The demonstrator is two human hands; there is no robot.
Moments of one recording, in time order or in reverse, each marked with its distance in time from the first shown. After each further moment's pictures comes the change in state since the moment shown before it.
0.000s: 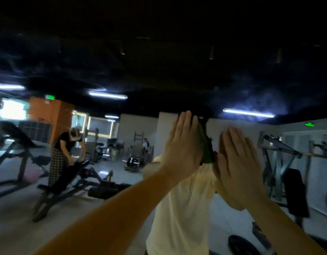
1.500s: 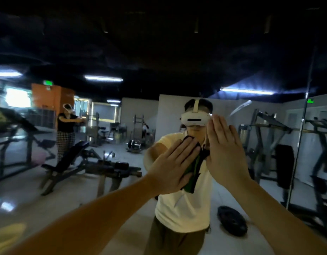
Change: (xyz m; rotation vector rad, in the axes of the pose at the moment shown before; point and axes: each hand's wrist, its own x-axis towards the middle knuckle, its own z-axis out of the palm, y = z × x) left_hand -0.071 0.194 0.060 0.156 -0.237 0.449; right_hand -0.089 0.168 -0.049 -0.060 -0.178 -0.060
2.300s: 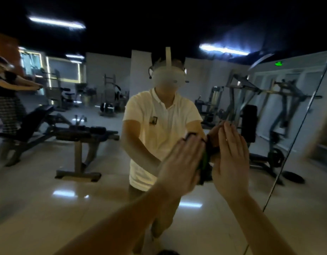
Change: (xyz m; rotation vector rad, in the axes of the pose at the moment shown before) left_hand -0.071 0.087 0.036 -0.240 -0.013 -0.152; right_hand -0.118 -0.058 0.025 0.124 -0.047 0.242
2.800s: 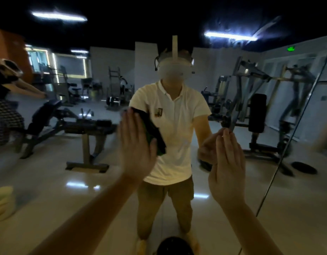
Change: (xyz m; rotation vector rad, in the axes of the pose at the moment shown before) left_hand -0.047 -0.055 -0.005 -0.051 0.243 -0.563; right_hand -0.065 0.009 0.018 0.127 -0.038 0.041
